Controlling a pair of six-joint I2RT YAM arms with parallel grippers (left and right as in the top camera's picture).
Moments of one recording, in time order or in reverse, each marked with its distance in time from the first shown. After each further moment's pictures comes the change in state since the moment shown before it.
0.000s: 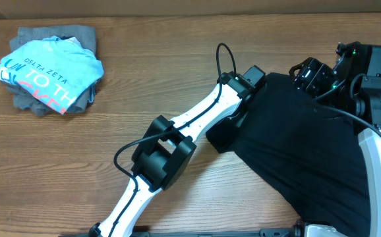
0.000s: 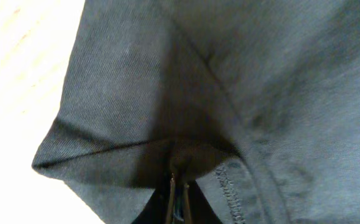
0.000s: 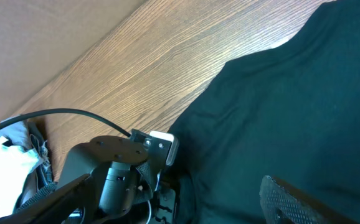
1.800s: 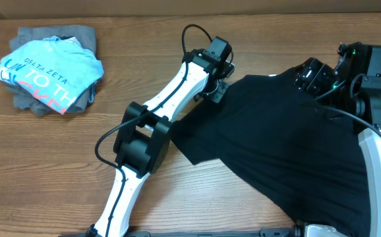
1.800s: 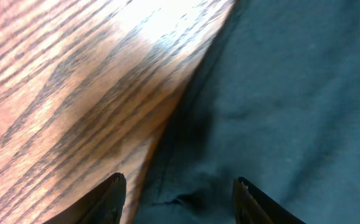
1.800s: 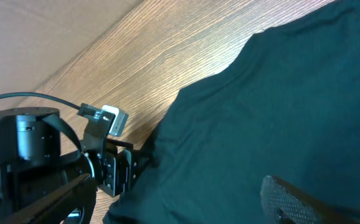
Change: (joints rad) left arm 0.213 0.014 0.023 0.130 0.222 0.264; right arm 0.000 0.000 0.000 -0.004 0.038 -0.001
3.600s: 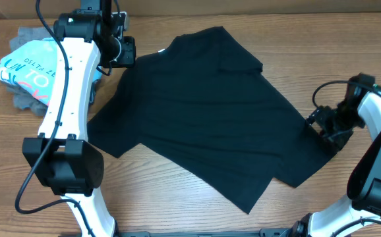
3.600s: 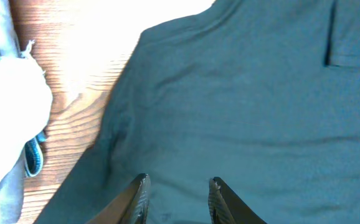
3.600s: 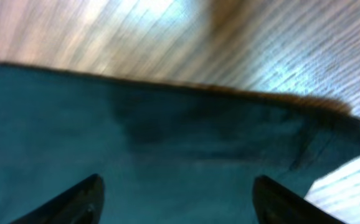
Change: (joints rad) left arm 0.489 -0.396 0.009 -0.273 0.045 -0.098; right arm -0.279 0.499 -0.167 -0.115 0.097 -0.024
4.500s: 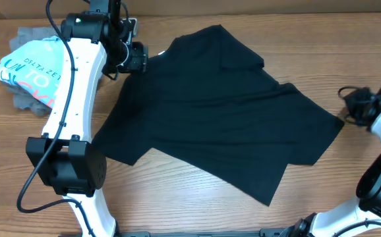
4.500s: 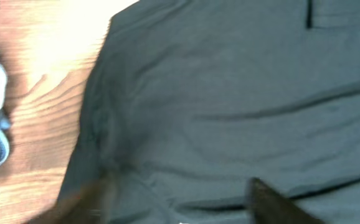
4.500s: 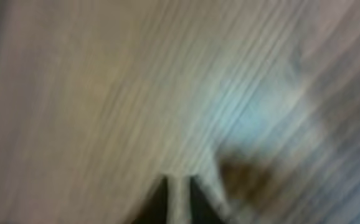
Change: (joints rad) left arm -0.028 -0.002 0.000 -0.067 0.064 0.016; right arm -0.186 0.001 -0.100 0.827 -0.043 0.180
